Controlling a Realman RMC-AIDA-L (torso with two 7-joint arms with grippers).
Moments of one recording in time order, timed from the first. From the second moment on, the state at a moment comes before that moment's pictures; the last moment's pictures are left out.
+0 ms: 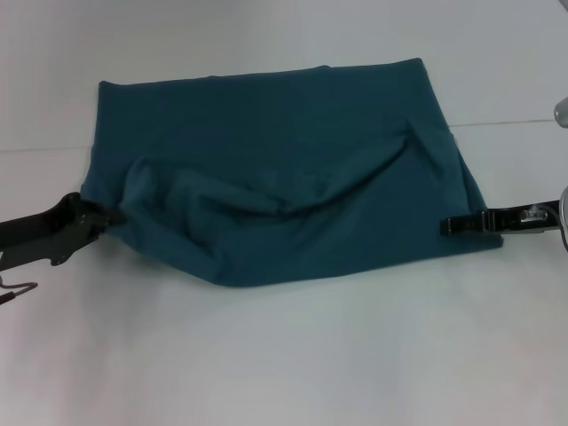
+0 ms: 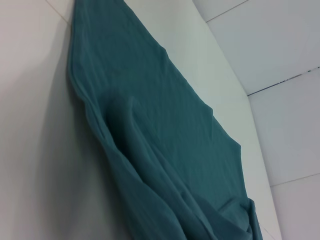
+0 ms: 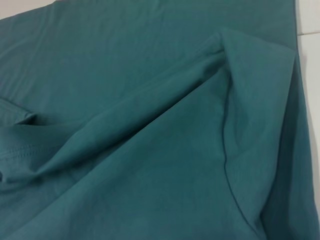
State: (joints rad) left arm -0.63 -2.03 0.46 0.56 2.14 1.23 -2.43; right arm 0.71 1.98 -0.71 -0.57 -2.47 -0.97 2.31
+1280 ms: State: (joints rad) left arm -0.63 -2.03 0.45 0.56 2.11 1.23 -2.42; right arm 0.74 1.95 -0.72 -0.54 -2.48 -0.98 2.33
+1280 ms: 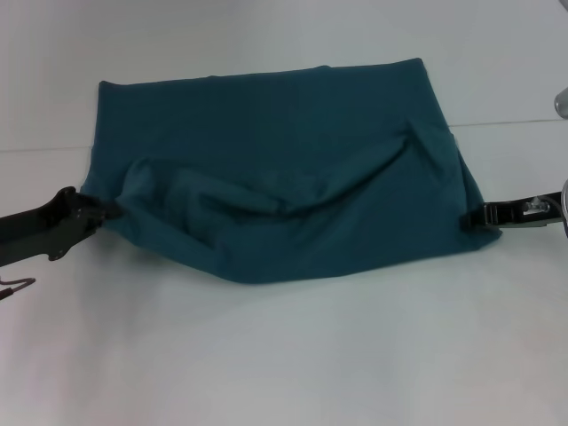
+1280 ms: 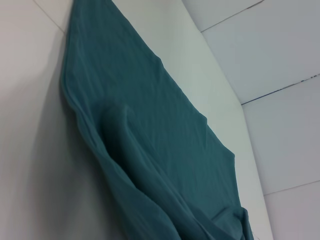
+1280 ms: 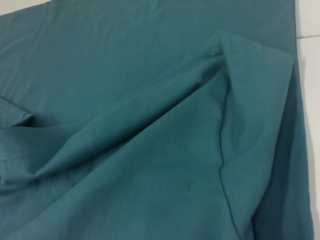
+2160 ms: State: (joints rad) left arm -0.60 -2.01 0.47 0.69 2.25 1.44 -2.42; right arm 0.72 1.91 -0.72 -0.68 -2.54 -1.26 2.40
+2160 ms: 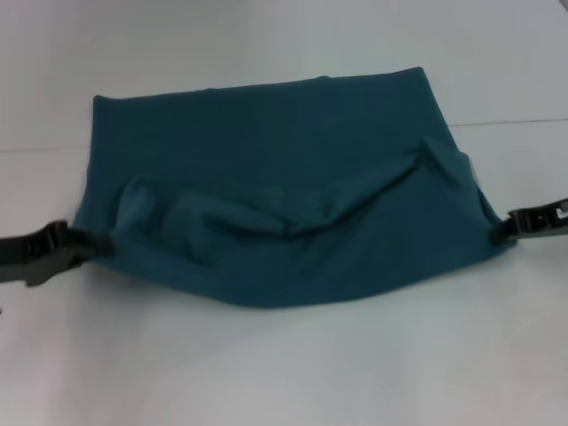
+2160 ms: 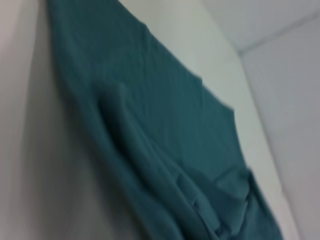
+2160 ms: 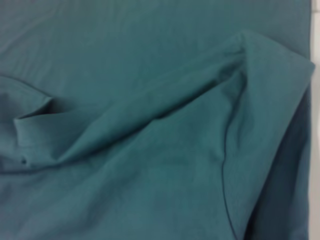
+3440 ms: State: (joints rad) left arm -0.46 -2.03 0.45 0.91 2.67 2.02 -2.34; right arm 0.62 2.00 -0.72 -0.91 -2.85 -1.89 2.38
